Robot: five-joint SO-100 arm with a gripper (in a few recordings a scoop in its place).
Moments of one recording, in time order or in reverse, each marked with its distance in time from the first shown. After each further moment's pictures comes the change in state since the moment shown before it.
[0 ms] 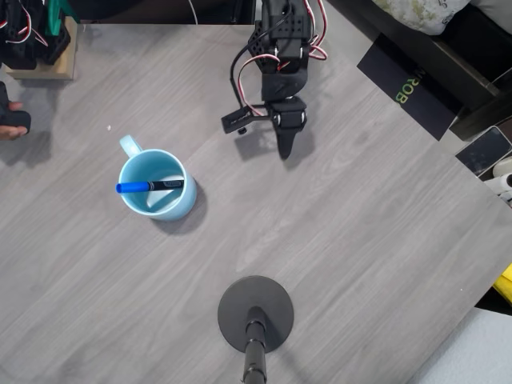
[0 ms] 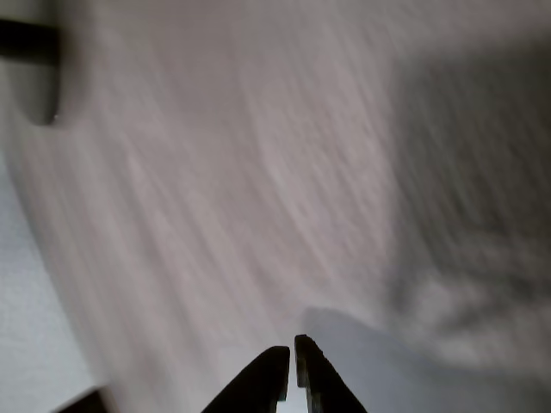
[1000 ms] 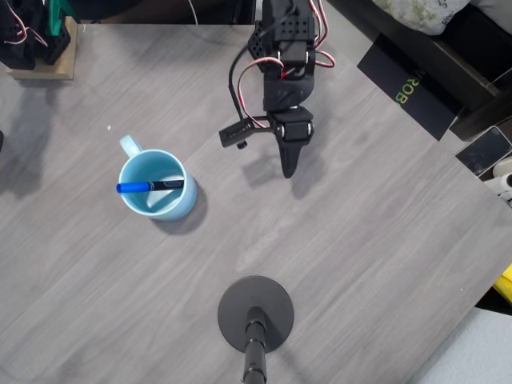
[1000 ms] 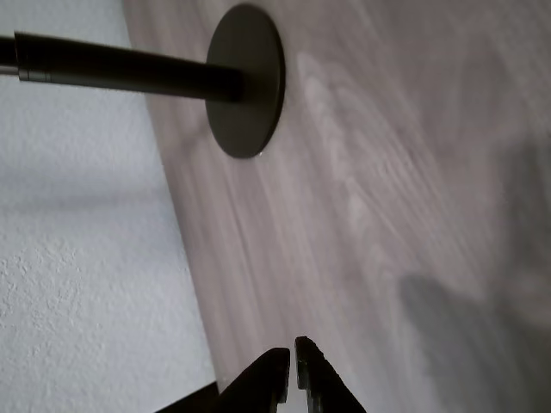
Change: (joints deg) arm 1.6 -31.8 -29.0 -6.7 -1.1
